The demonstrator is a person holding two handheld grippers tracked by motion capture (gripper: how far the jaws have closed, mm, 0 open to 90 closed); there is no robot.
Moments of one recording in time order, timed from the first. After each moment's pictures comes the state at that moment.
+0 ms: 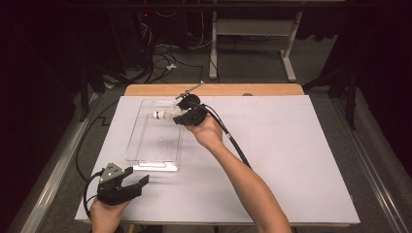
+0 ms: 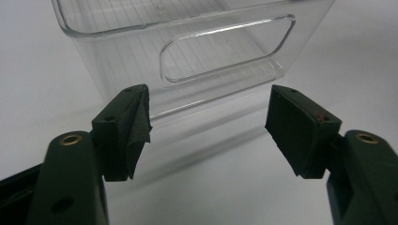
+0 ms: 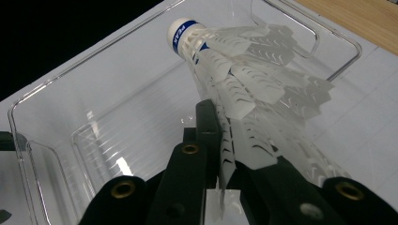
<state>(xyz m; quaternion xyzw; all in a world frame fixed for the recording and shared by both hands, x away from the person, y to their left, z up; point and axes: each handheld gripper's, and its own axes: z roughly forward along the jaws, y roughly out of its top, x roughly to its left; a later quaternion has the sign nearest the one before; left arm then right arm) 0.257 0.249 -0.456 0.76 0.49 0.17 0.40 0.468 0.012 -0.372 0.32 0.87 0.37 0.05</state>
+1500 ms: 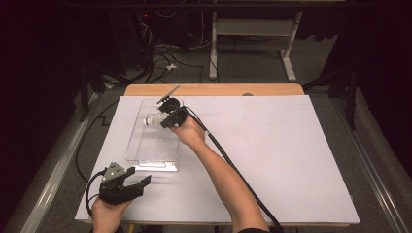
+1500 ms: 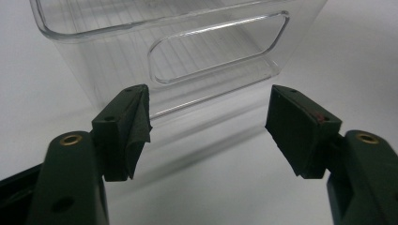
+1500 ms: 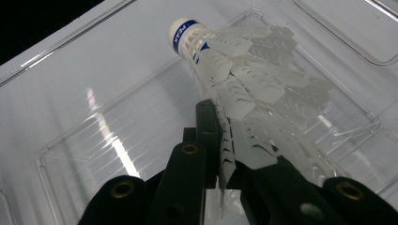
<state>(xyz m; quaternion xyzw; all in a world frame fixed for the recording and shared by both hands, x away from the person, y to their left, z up) 0.260 0.247 -0.457 0.76 0.48 0.16 0.40 0.492 0.070 -0.406 0.31 0.90 0.31 0.04</state>
